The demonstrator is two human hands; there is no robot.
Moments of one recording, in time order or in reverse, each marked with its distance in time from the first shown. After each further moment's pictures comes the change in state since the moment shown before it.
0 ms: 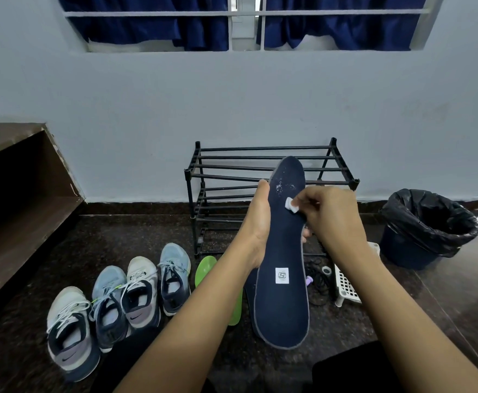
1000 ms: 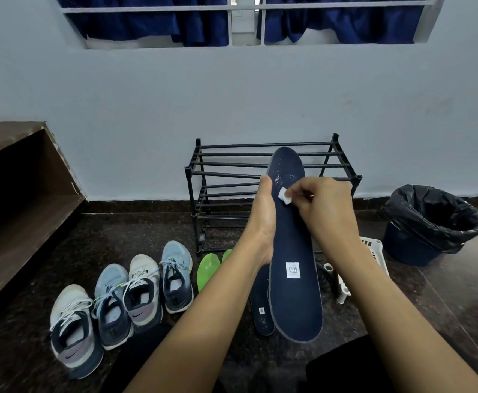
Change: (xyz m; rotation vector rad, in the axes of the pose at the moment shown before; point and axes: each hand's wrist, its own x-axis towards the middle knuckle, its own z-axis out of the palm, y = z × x) left_hand 0.007 -0.004 0.002 -0.029 0.093 0.008; right_hand 0.000 -0.016 0.007 0.026 0.090 -0.058
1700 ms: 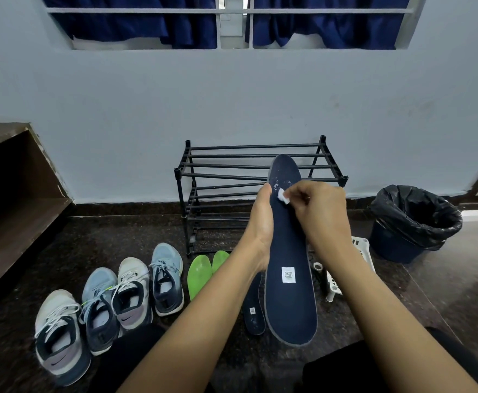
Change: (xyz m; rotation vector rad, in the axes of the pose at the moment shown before) left_hand -0.008 -0.010 0.013 0.002 -0.068 -0.048; right_hand -0.005 0.012 -0.006 0.021 0.062 0.018
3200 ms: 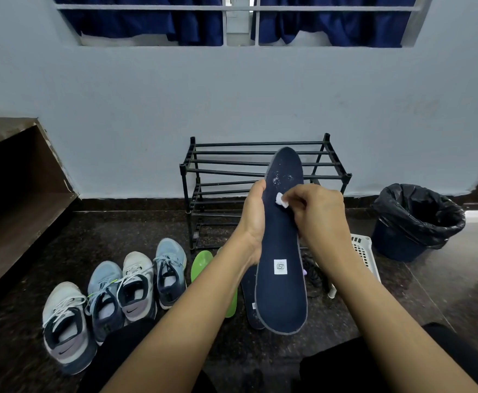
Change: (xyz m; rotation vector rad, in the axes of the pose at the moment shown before) left_hand -0.016 0.007 -0.011 -0.014 -0.005 0.056; right_hand -0.016 -0.005 0.005 -0.054 -0.023 -0.079
